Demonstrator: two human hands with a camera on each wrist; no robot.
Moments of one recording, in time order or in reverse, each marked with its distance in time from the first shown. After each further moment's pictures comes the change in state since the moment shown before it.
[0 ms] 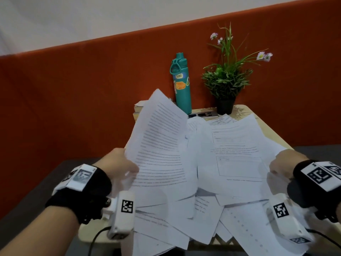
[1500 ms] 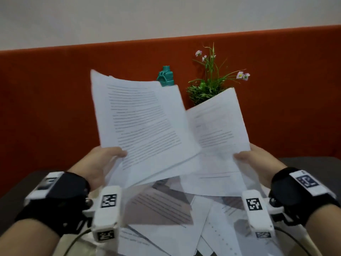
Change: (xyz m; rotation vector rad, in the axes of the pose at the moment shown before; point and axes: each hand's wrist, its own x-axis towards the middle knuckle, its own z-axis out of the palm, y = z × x) left_hand 0.004 0.029 0.005 -0.689 -0.055 0.086; right_hand -0.046 -0.024 -0.024 0.907 -0.181 -0.348
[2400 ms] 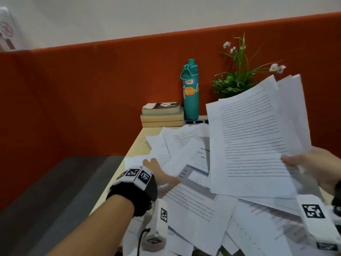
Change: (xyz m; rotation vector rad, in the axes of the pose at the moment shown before) left_hand 0.027 -0.059 0.029 1.306 -0.056 -0.177; right_hand 0.020 0.024 -0.042 0.034 0.166 0.076
